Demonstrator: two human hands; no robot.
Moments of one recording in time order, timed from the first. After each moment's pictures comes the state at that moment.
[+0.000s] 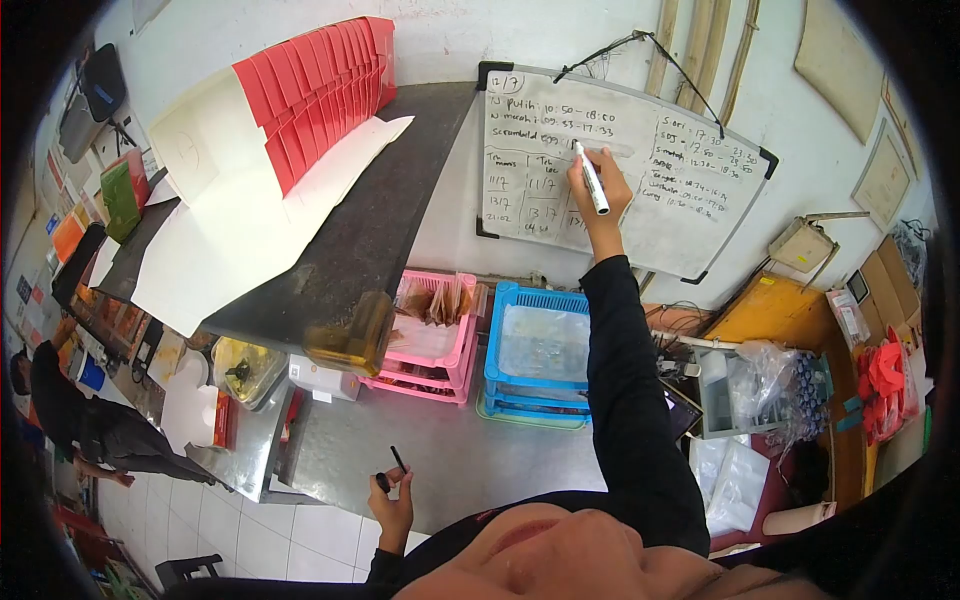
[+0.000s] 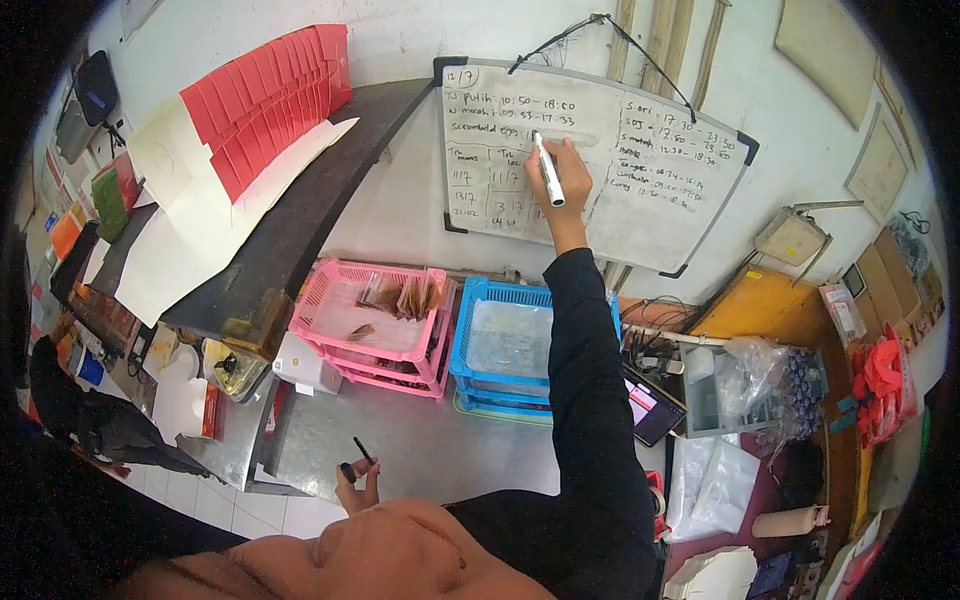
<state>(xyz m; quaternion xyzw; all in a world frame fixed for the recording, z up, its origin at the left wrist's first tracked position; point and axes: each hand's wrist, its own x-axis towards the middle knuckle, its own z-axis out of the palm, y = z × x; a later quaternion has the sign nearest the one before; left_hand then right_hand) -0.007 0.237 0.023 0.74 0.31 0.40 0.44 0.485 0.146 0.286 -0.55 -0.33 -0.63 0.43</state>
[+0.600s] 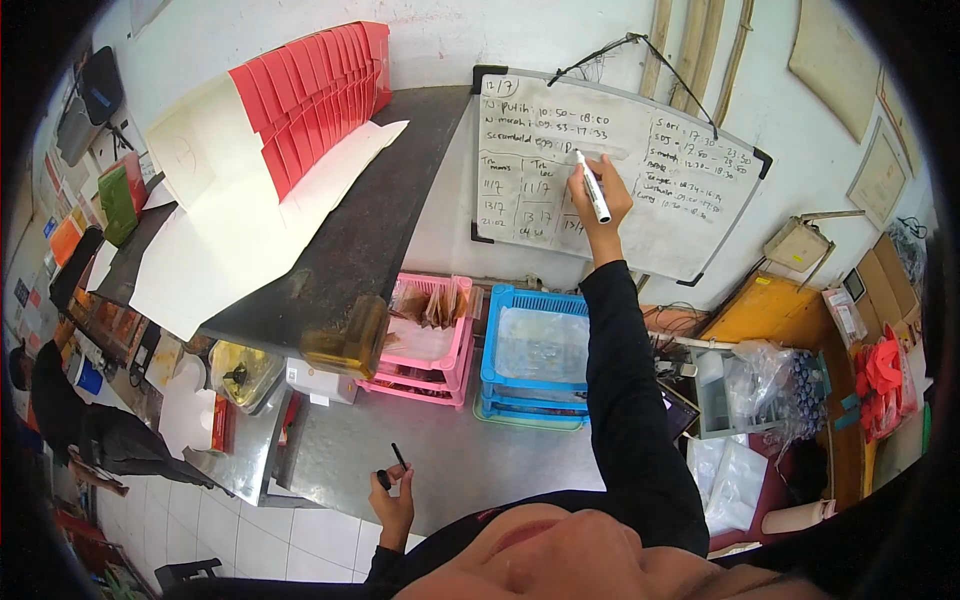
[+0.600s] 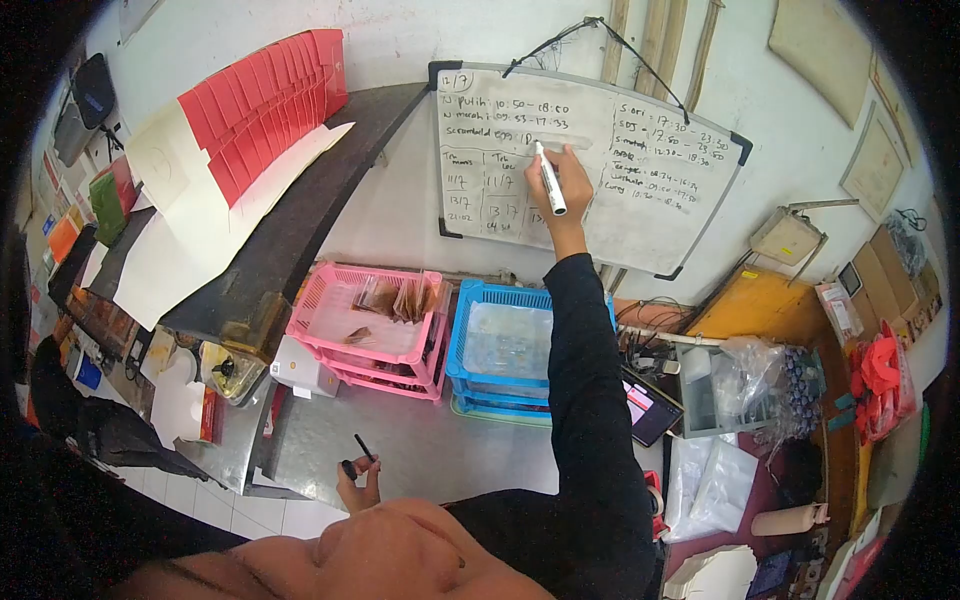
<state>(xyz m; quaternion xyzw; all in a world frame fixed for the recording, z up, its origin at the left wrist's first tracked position) 0.004 0.236 0.031 0.74 0.31 0.39 0.44 0.485 0.136 0.282 -0.57 -0.32 -0.62 0.43</state>
